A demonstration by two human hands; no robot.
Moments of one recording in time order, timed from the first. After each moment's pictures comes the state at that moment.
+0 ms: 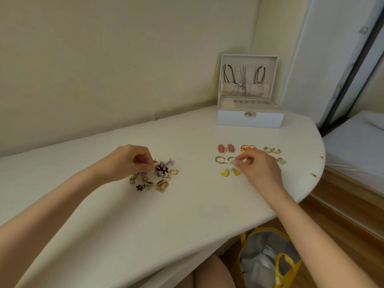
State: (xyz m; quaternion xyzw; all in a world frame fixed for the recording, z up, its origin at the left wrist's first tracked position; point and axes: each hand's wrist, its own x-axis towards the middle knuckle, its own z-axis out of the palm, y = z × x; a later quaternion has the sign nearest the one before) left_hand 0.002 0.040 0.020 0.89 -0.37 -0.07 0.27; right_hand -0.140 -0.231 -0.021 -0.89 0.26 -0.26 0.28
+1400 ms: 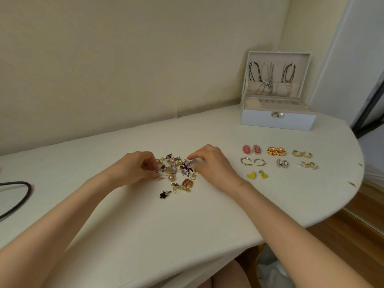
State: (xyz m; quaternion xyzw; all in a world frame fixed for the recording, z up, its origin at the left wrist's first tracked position) left_hand 0.021 0.075 -0.006 0.91 -0.29 -0.09 0.29; right_hand -0.053 -0.132 -0.027 -0.95 0.03 -0.13 0.28
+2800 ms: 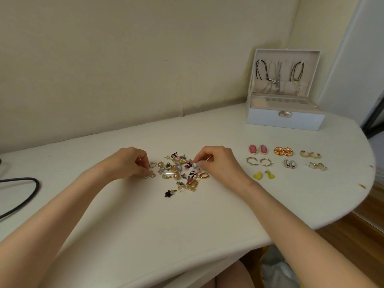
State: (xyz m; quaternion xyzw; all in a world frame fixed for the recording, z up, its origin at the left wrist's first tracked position) left_hand 0.025 0.091 0.008 0.95 -0.23 -0.09 0.20; right_hand -0.054 -0.133 -0.023 -0.90 0.02 -0.15 0.41
